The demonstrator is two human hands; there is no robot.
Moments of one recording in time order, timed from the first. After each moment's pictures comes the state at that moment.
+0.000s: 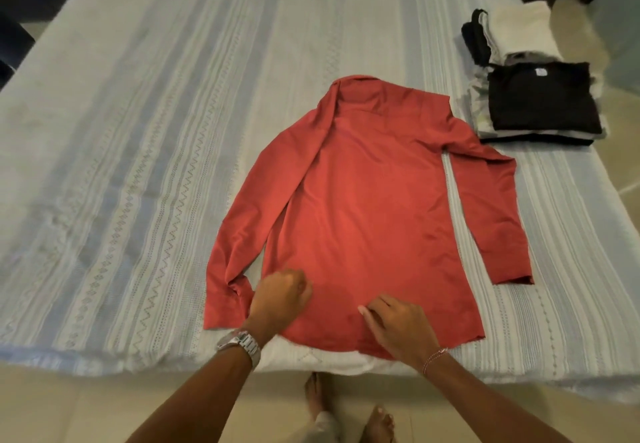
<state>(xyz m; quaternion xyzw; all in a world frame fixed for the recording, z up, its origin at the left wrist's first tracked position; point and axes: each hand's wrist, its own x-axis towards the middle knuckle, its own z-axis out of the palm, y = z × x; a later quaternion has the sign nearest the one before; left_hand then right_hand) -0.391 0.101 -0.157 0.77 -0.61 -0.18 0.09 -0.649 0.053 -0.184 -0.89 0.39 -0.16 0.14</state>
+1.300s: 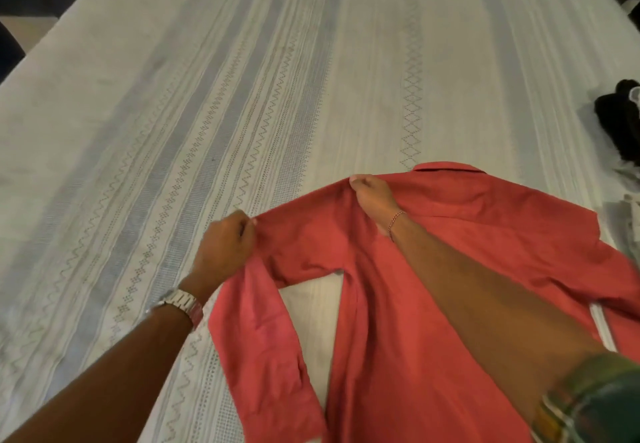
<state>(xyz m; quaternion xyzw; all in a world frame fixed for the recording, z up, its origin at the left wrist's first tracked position) -0.037 -0.181 -0.155 0.84 -0.47 -0.13 0.24 -0.237 -0.382 -0.180 -0.58 0.57 -0.21 0.55</state>
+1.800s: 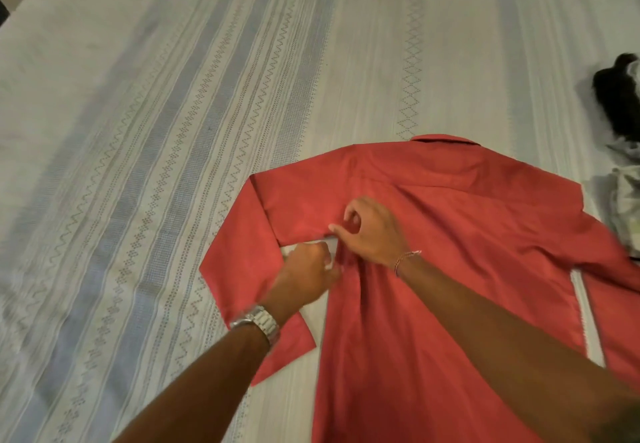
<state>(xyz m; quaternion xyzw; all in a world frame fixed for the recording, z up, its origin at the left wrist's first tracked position) -0.170 -0.162 -0.190 0.76 -0.54 -0.32 0.15 -0.299 -0.285 -0.195 -0.84 0.42 -0.16 0.31</state>
